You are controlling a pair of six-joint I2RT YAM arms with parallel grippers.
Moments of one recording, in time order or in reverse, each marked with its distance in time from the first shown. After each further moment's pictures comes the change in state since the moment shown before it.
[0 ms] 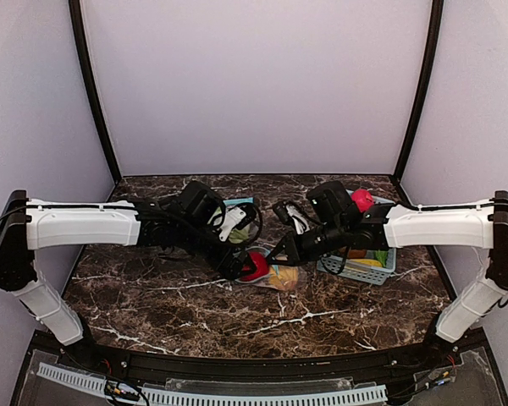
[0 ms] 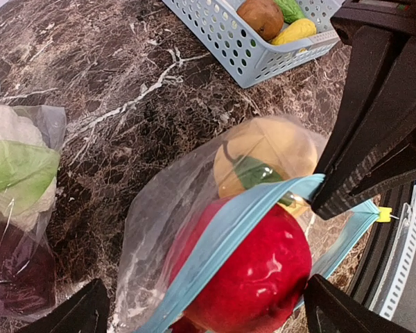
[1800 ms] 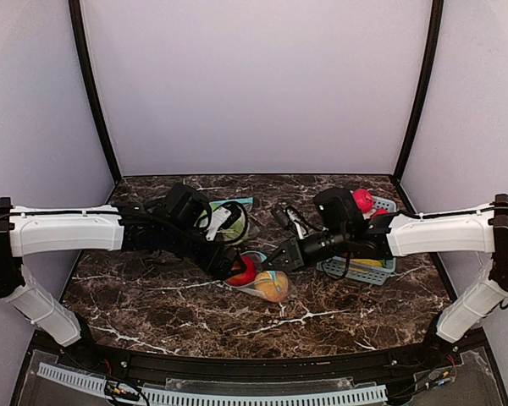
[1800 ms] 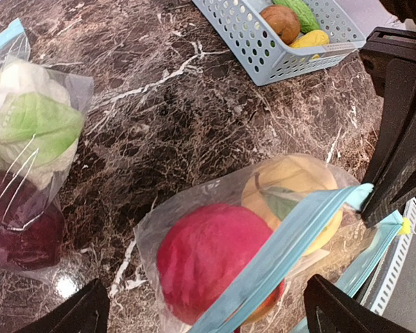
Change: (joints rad) left arm 0.013 -0.092 -0.079 -0.007 -0.025 -0.102; right arm 0.000 -0.027 -0.099 0.181 -0.163 0.034
